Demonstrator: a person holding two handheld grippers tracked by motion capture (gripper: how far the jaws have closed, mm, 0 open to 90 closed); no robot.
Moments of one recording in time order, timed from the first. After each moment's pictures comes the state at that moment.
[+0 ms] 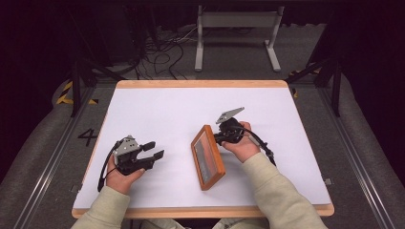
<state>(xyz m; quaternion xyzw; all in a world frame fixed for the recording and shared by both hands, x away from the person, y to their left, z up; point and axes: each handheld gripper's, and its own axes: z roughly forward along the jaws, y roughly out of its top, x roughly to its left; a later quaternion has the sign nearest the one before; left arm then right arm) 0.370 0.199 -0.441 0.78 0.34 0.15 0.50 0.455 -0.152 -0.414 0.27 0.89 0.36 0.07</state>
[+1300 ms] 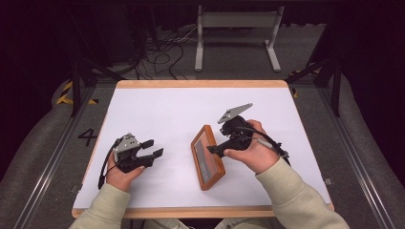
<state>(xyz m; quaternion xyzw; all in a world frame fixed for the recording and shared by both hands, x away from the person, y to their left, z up) 0.376 0.199 -0.442 0.78 0.35 0.15 0.49 0.390 -0.141 -0.329 0.30 0.89 0.33 0.09</state>
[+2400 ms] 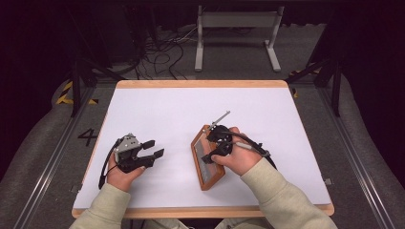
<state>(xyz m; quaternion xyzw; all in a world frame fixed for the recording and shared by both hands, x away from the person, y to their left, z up) 0.377 0.198 -0.443 0.79 0.35 0.15 0.49 0.401 -0.110 -0.373 0.35 0.90 0.24 0.00</state>
